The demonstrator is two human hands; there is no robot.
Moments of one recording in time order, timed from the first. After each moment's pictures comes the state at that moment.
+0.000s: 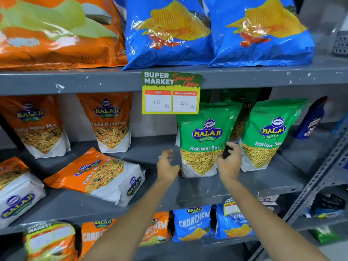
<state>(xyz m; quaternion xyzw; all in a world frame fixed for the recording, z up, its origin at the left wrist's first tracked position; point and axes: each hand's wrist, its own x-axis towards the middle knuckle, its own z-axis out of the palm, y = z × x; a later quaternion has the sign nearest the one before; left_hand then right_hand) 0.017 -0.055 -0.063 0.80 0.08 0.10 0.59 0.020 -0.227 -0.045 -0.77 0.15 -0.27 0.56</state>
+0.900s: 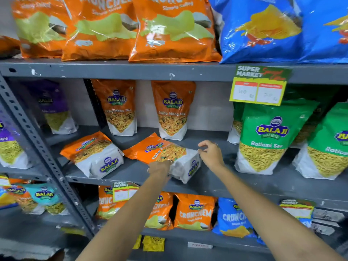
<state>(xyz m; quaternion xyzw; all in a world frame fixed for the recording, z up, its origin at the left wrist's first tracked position) -0.053 0.137 -0.078 0.60 0.45 0.05 0.66 -0.006 -0.029 -0.042 -0.88 -0.09 -0.05 0.46</state>
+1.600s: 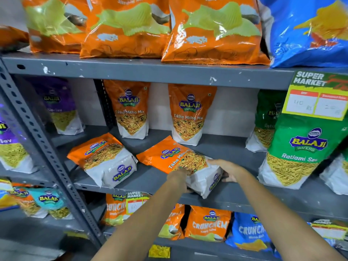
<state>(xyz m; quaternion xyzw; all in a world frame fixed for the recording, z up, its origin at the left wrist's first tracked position) -0.044 0.143 -0.061 0.46 0.44 -0.09 0.76 0.026 -0.006 -0.060 -0.79 0.08 0.29 0.54</state>
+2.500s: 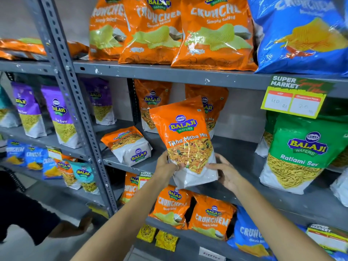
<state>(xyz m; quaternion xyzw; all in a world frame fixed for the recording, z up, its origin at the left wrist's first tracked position) -0.141 0.151 -0.037 0.62 0.23 0.16 0.73 -0.049 -0.021 -0.040 -0.62 -0.09 0.30 0.72</state>
